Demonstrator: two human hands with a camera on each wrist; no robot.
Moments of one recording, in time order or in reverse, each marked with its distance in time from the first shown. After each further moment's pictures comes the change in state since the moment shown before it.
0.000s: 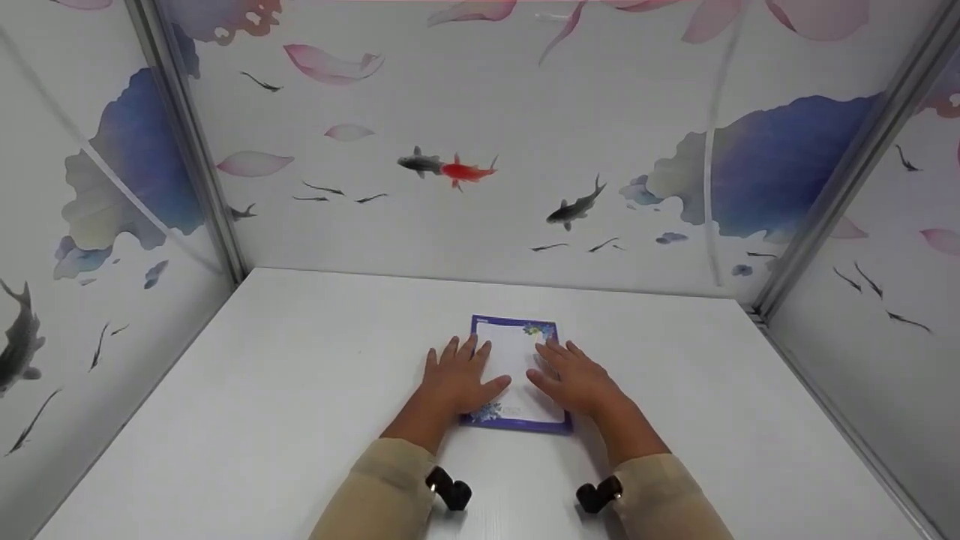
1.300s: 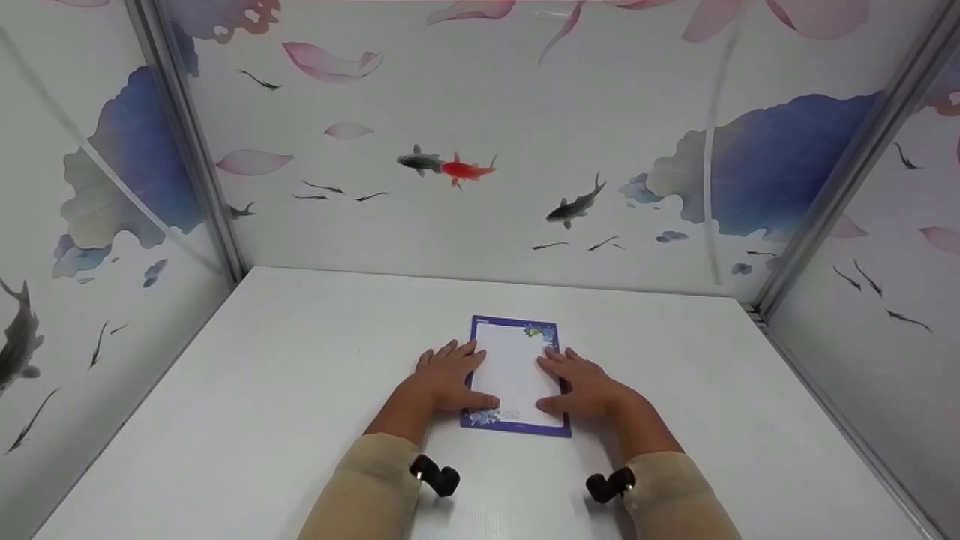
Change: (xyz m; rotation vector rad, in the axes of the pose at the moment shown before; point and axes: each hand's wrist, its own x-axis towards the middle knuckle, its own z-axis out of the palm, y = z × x) left_hand -0.004 -0.025 -0.011 -0.052 -0.110 0.108; right_hand -0.007 0.020 -0.004 0.088 -0.156 0.046
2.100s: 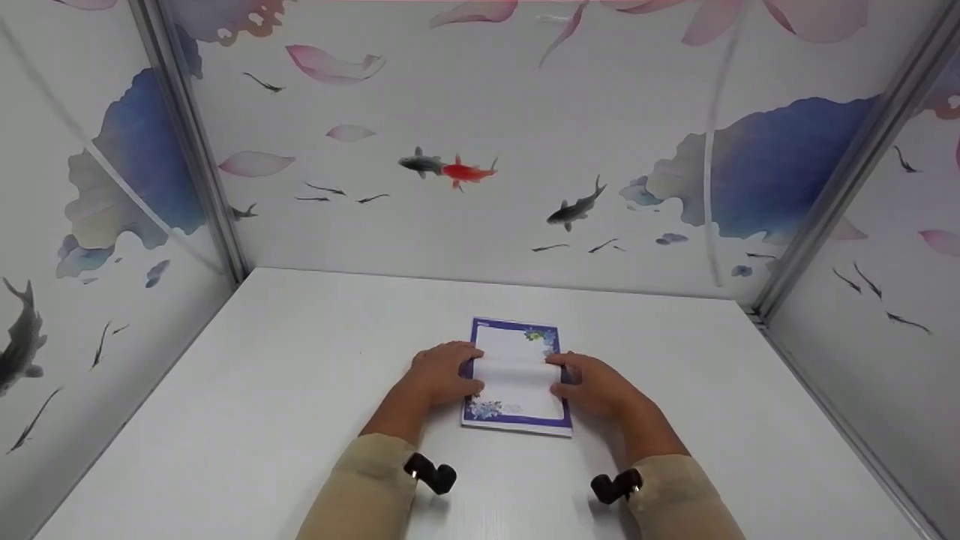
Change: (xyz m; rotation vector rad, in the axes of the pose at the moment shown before) left_hand 0.006 -0.011 -0.003 -0.095 0.119 -0.012; right_hand -0.001 0.003 -0.005 0.219 0.101 0.089
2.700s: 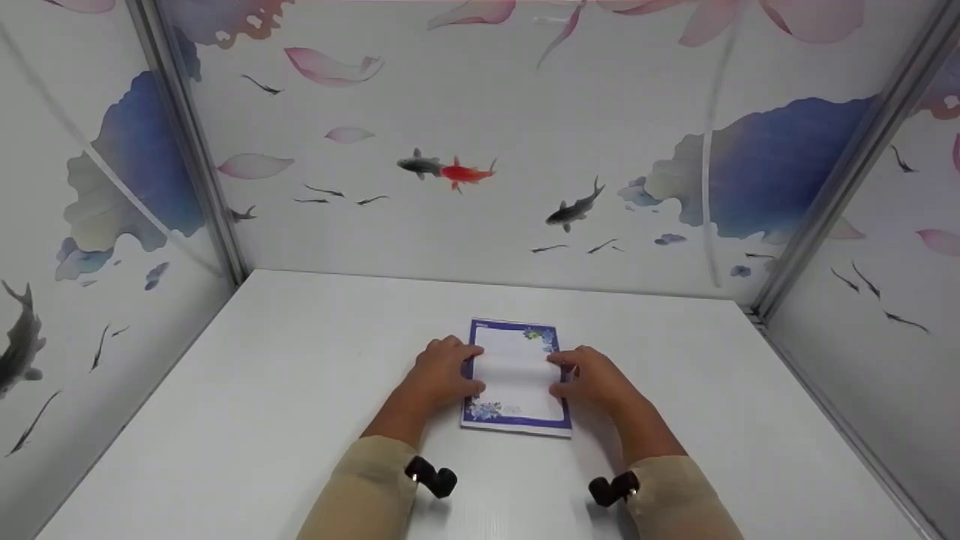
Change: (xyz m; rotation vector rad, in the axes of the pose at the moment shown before) left_hand 0.001 0.007 0.001 -0.006 0.088 -0.010; right_hand 0.005 -0.010 -0.004 0.007 0.092 -0.046
